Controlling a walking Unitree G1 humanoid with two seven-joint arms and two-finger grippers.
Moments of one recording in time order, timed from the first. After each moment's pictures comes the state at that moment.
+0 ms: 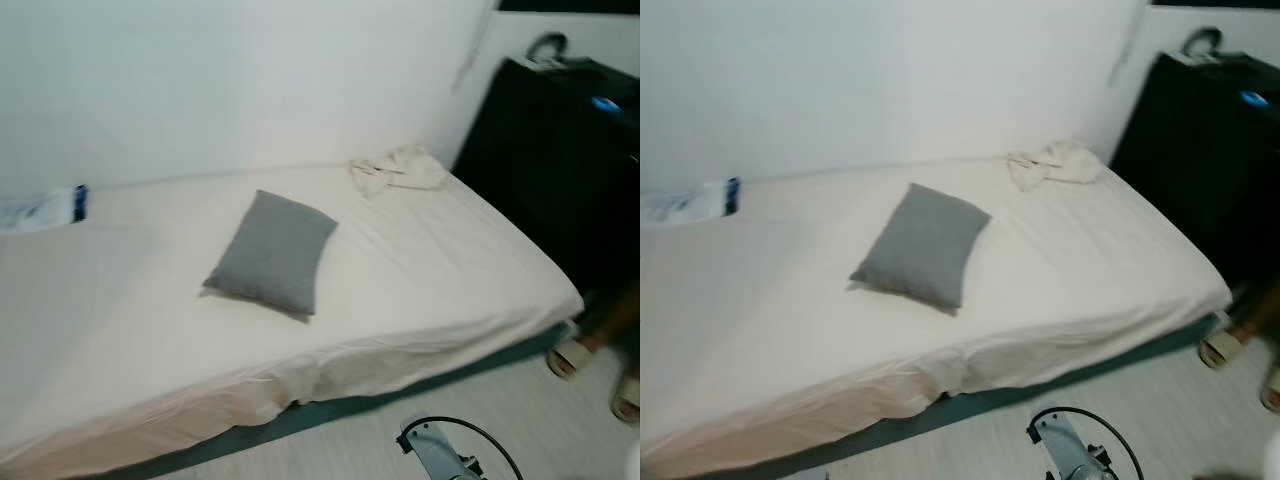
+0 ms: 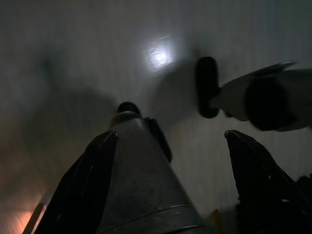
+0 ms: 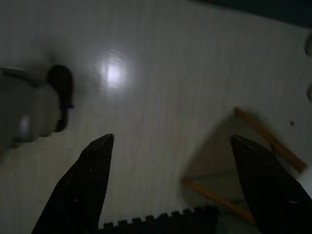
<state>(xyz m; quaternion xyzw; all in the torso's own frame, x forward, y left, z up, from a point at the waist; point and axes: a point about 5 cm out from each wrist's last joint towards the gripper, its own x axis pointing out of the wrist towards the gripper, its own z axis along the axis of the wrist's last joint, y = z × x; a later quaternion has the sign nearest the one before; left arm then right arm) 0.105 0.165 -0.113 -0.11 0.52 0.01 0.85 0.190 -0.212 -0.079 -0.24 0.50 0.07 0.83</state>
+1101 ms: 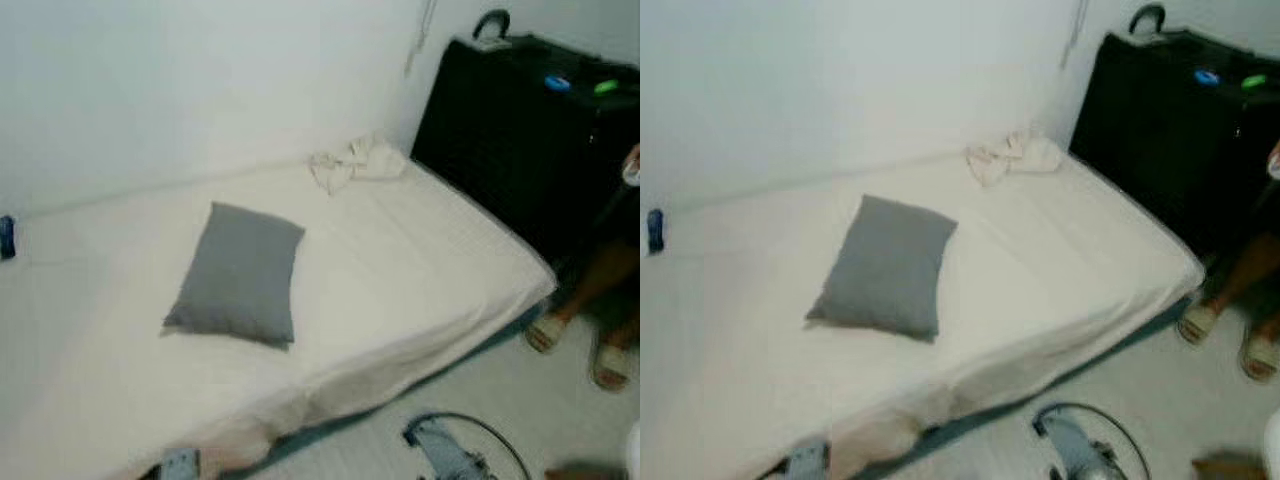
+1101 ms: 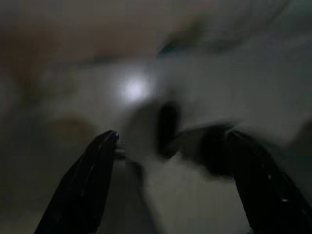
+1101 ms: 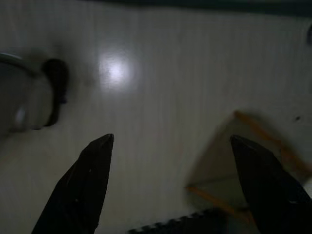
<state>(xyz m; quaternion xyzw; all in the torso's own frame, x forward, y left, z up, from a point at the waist) 0.160 0.159 -0.094 -0.18 0.44 0.03 0.88 0.187 -0.217 -0.079 -0.23 0.50 0.06 0.83</state>
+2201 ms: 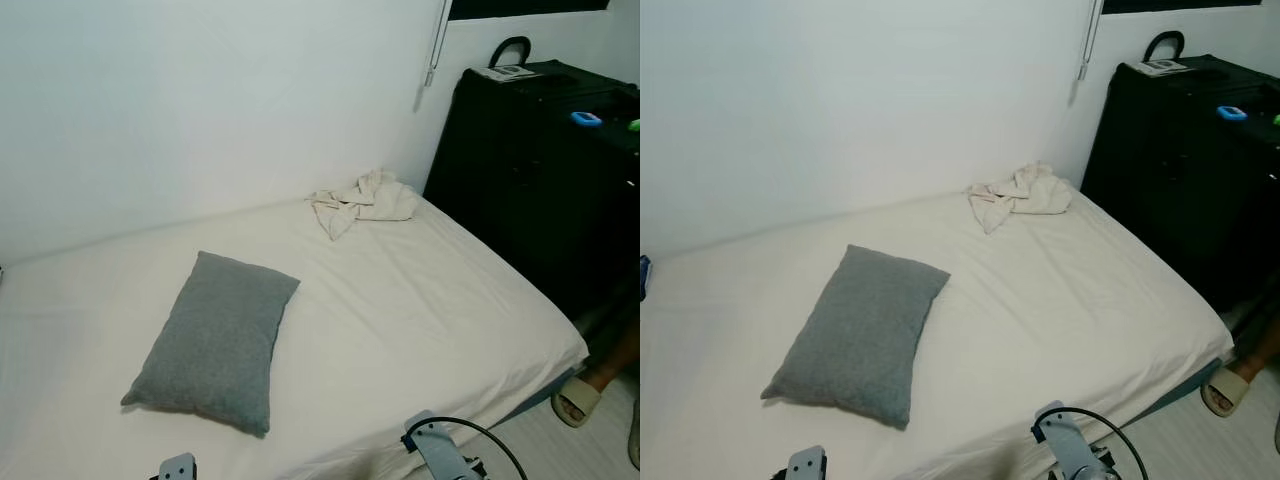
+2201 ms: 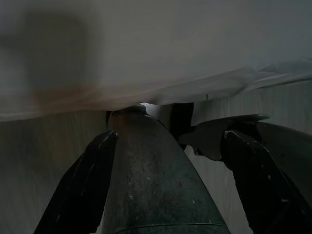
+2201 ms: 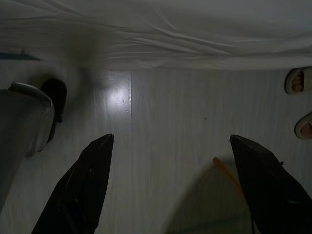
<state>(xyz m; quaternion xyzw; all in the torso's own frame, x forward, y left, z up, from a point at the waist) 0.138 0.170 -0.103 -0.16 0.47 0.06 0.86 0.191 -0.208 -0.078 -0.23 0.49 0.07 0.84</state>
